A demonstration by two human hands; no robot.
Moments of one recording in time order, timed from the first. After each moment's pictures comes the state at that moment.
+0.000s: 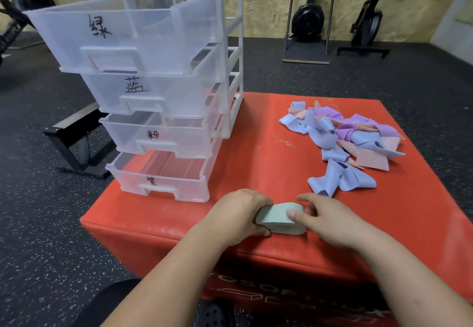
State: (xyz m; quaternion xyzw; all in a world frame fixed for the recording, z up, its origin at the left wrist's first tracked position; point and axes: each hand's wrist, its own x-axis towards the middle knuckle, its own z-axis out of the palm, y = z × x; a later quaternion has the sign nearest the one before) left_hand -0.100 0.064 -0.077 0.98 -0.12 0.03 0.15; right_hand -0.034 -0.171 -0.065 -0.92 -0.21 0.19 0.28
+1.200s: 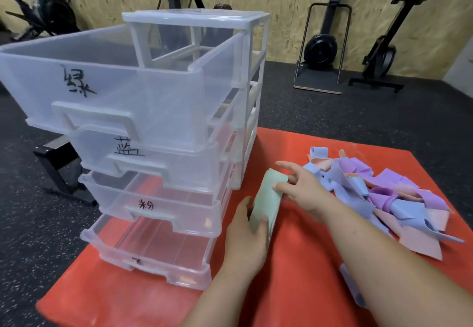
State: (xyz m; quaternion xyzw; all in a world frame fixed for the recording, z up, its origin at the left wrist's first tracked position) left_hand 0.019 0.097 -0.092 0.79 0.23 0.17 0.55; right_hand 0.179 -0.016 -0.052 -0.76 -0.17 0.21 0.59
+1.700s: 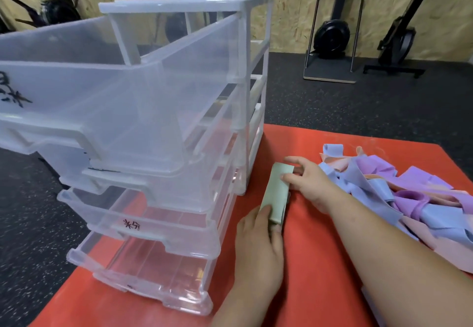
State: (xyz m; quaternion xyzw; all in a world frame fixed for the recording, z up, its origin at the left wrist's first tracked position) left_hand 0.044 0.087 -0.121 0.88 0.19 0.22 0.38; right_hand 0.245 0.006 -0.084 -0.77 -0.16 0.18 0.60
